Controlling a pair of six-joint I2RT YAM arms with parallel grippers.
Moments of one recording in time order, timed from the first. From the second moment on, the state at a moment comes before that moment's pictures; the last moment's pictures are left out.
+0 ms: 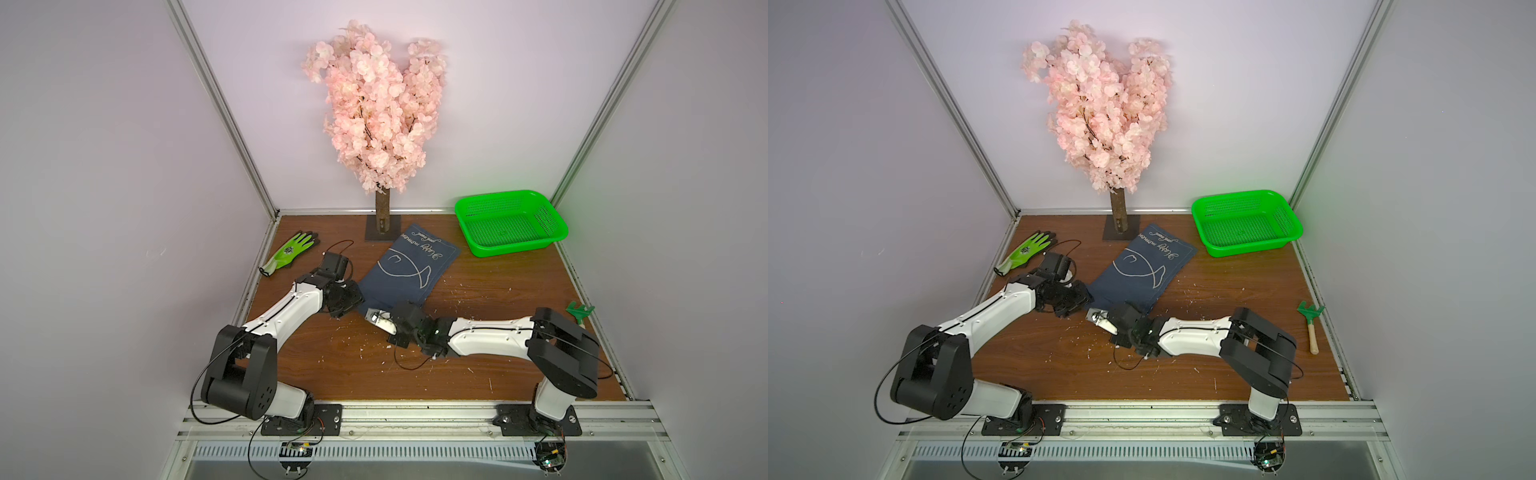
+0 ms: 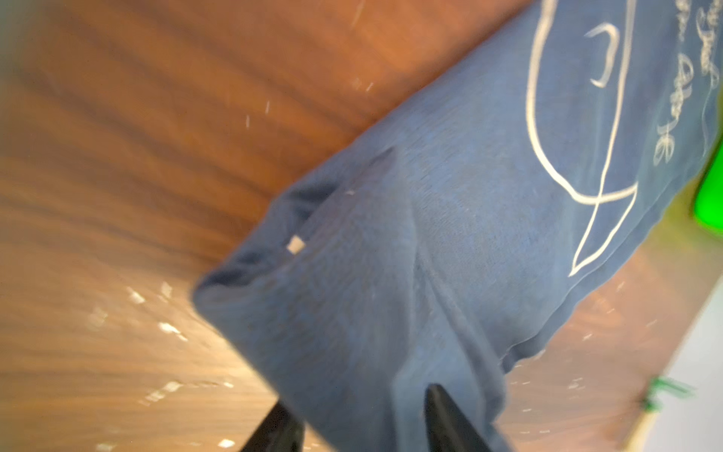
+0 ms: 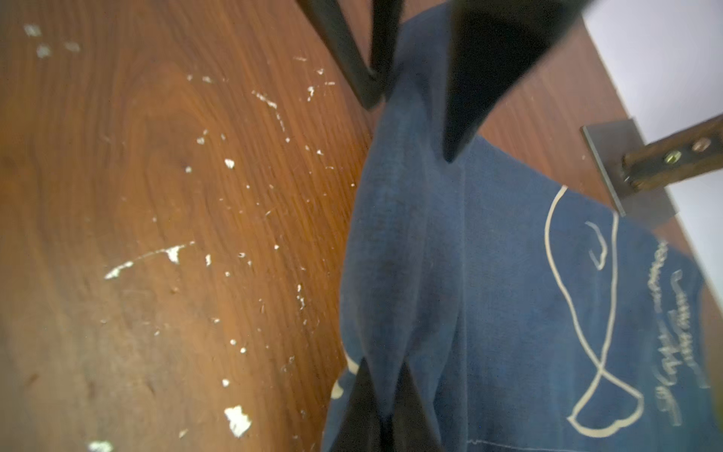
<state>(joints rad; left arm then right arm) -0.26 1.42 0.91 -0.61 0.23 -0.76 1.08 1.73 0.98 0.03 0.18 -0.26</state>
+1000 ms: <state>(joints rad) -0.30 1.47 0.89 -0.45 0.20 -0.63 0.63 1.89 1.11 -0.01 -0.56 -0.02</state>
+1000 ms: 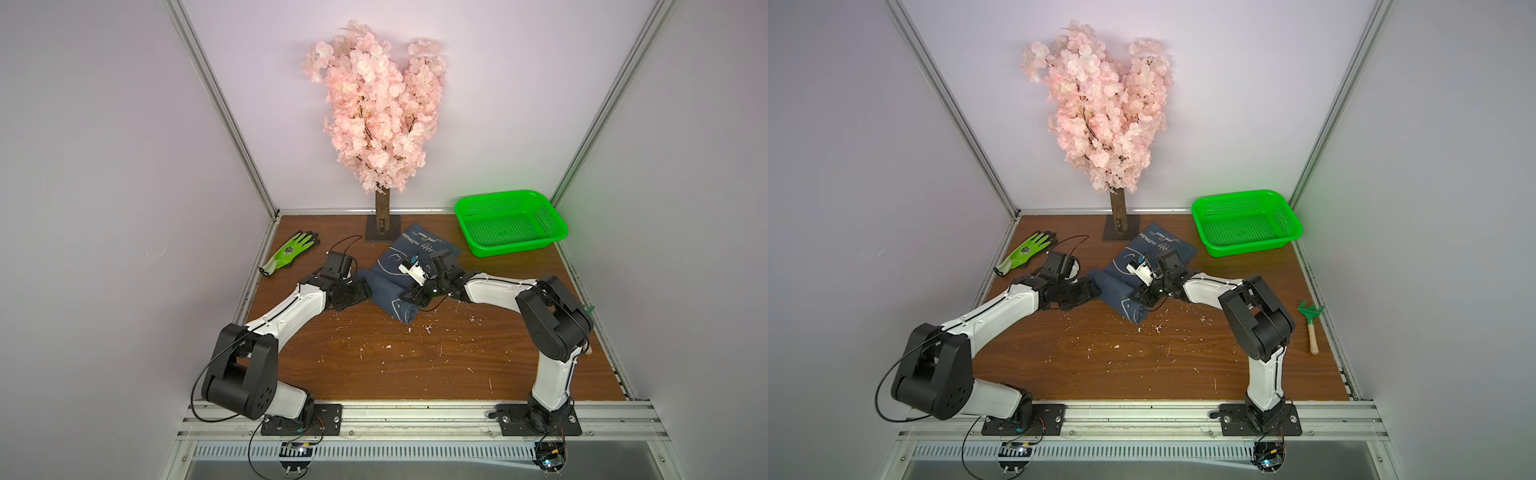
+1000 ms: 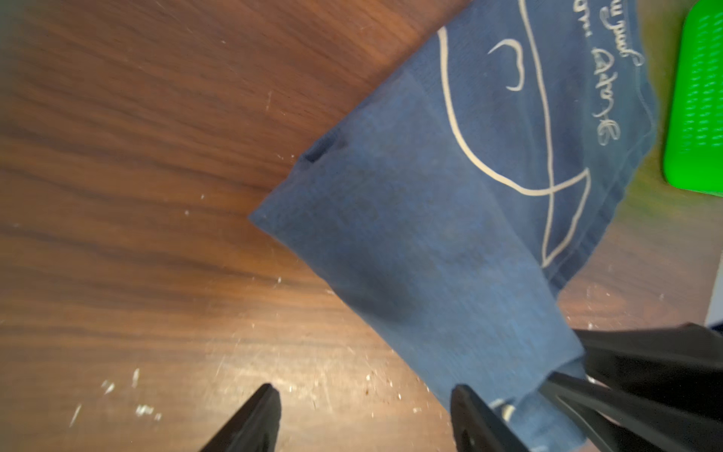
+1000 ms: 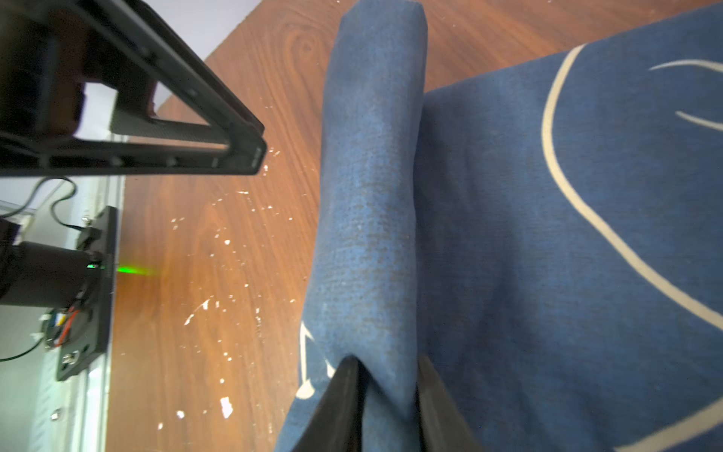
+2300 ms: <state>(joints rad) -0.25 1.79 1.06 -0.35 0.14 -0.59 0.81 1.63 0.92 0.11 -0.05 -0.26</state>
